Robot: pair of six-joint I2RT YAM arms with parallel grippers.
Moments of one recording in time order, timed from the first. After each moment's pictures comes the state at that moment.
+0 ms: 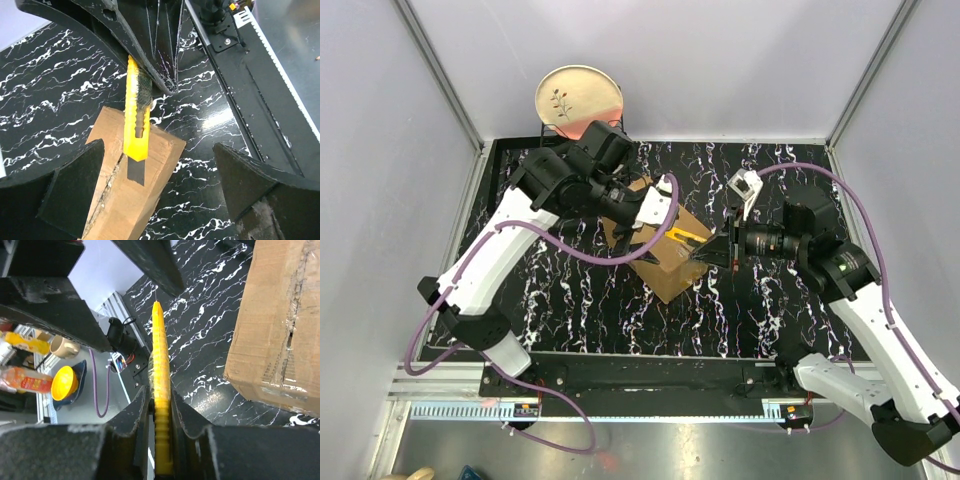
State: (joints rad) left arm -0.78 1.63 2.12 -1.34 0.81 0.99; right arm 0.49 0.92 1.14 -0.57 -0.72 0.36
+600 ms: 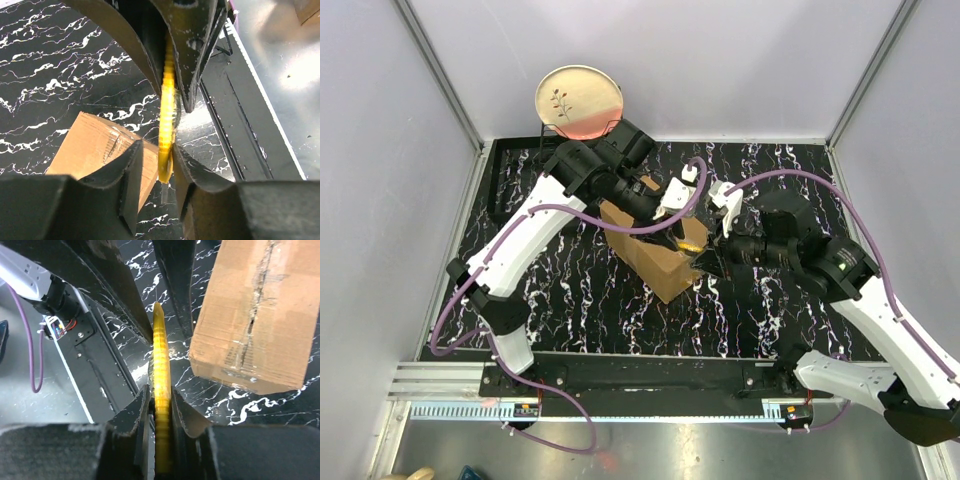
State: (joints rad) left arm -0.79 1.77 2.19 -1.38 0.88 0.89; right arm 0.73 0.99 1.30 -0.82 -0.38 0.04
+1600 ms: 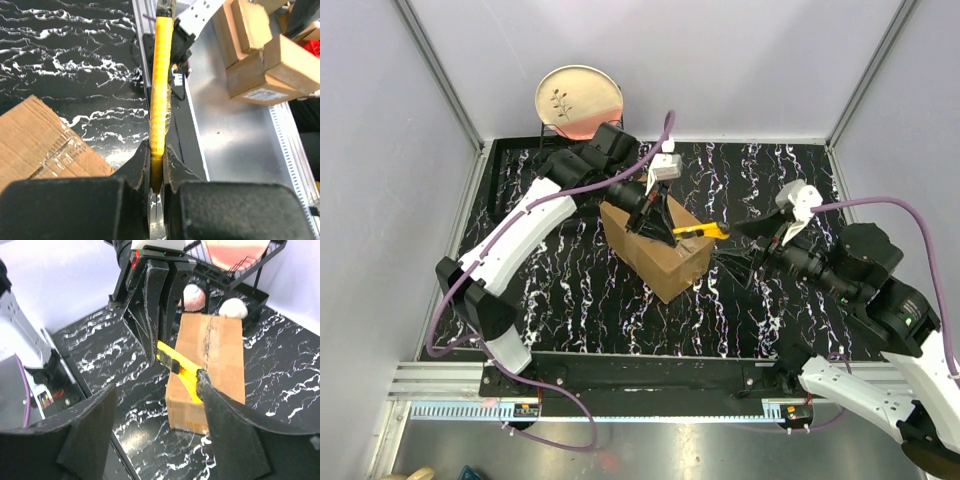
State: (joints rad) left arm -0.68 1.69 1.87 -1.10 1.12 0.44; right arm 0.75 0.75 1.27 -0.65 -0.19 0.08
